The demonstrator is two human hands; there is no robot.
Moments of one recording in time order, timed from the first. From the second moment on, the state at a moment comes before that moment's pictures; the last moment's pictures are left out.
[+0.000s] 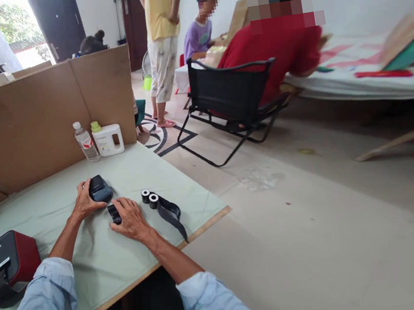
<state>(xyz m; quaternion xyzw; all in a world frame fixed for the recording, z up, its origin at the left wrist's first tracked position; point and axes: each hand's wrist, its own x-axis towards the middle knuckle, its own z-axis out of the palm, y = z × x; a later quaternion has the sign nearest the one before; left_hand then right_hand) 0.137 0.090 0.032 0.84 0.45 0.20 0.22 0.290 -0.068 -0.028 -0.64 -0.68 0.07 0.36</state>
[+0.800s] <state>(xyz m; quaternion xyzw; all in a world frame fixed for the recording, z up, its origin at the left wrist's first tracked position) -0.052 -0.125 0.112 0.72 0.54 0.44 -0.04 0.291 -0.069 -0.039 -0.66 -0.64 0.06 0.39</state>
